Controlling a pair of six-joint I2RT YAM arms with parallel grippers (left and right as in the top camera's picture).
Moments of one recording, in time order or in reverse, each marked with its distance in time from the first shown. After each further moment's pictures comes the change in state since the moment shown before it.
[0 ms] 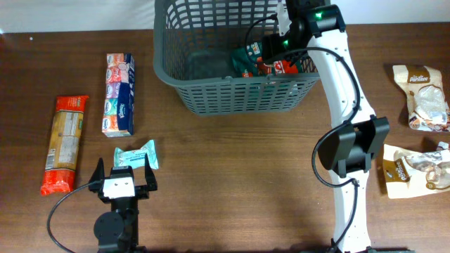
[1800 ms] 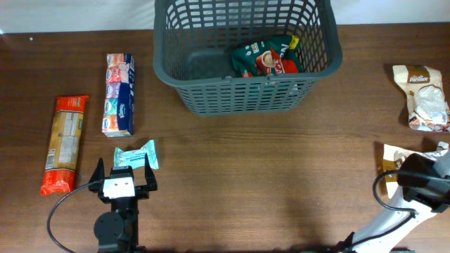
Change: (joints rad) left arm 0.000 0.000 0.000 0.000 0.000 0.000; right arm -0.697 -0.303 0.266 -0.254 0.423 0.293
